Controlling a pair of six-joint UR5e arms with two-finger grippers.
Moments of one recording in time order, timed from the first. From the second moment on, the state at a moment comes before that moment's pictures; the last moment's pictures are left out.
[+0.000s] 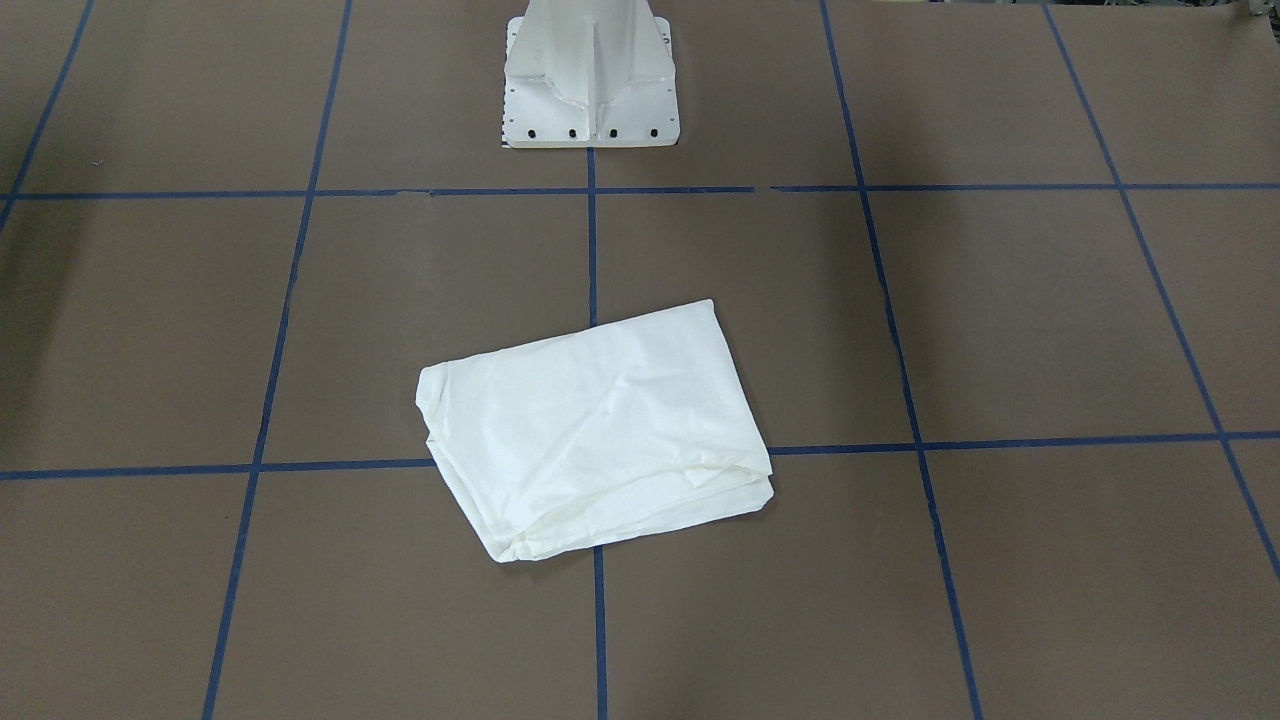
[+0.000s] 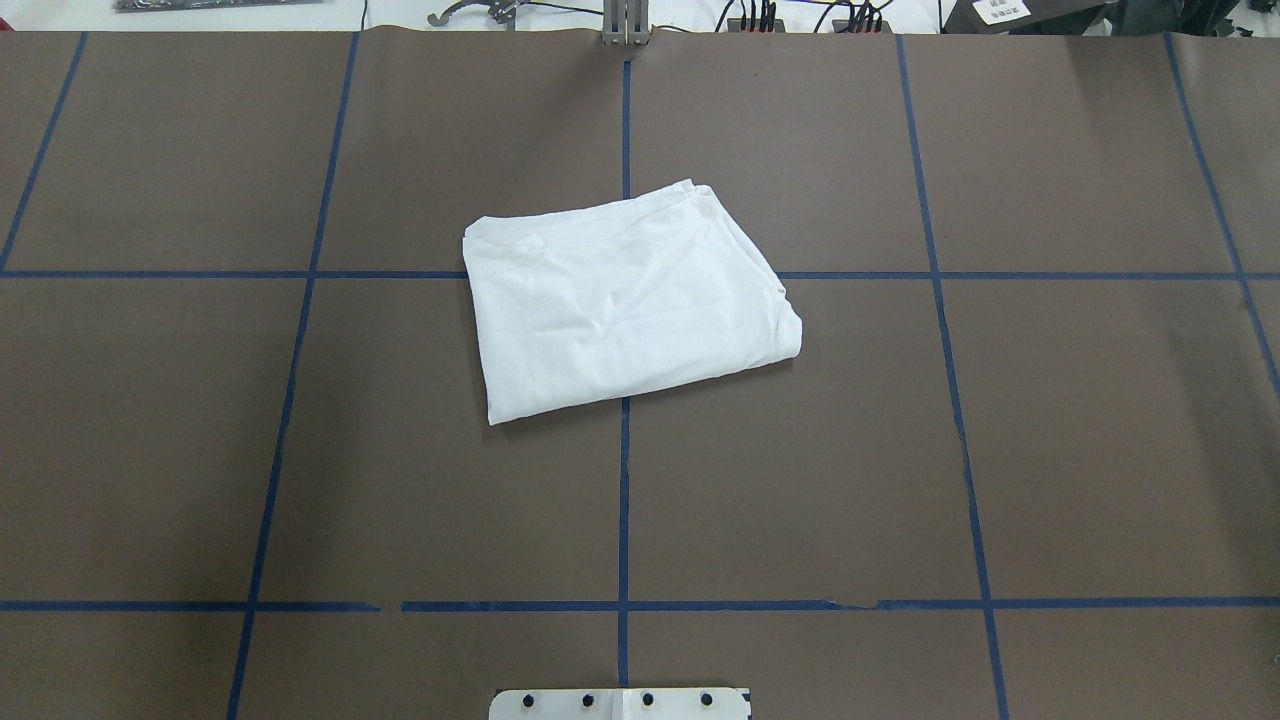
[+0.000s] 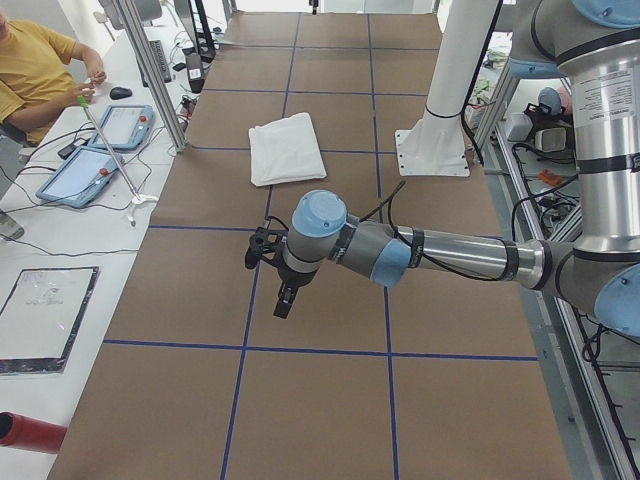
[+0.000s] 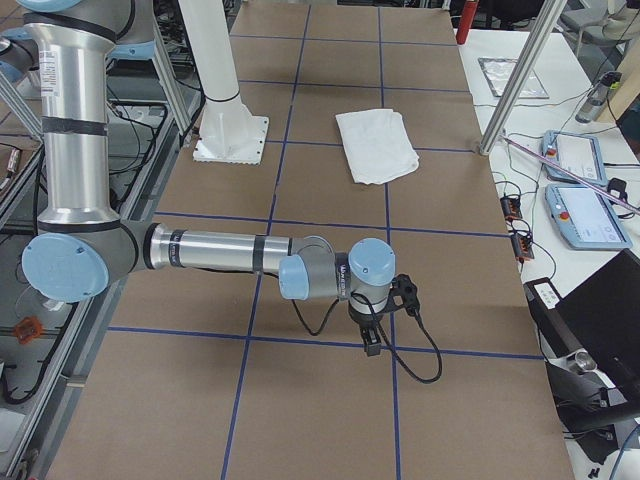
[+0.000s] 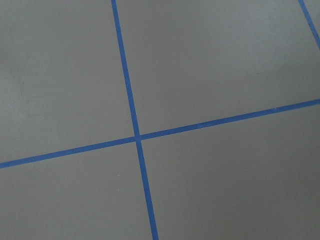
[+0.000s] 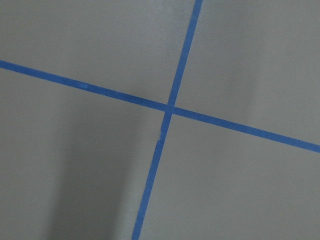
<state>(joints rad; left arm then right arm) -1.55 -1.37 -1.87 -1.89 -2.33 -0.12 1.53 -1.60 1.57 -1.43 2.32 -0.14</state>
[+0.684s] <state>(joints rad) -1.55 -1.45 -1.83 -1.89 -2.27 -0.12 1.53 -1.64 1.62 -1.44 2.32 -0.14</state>
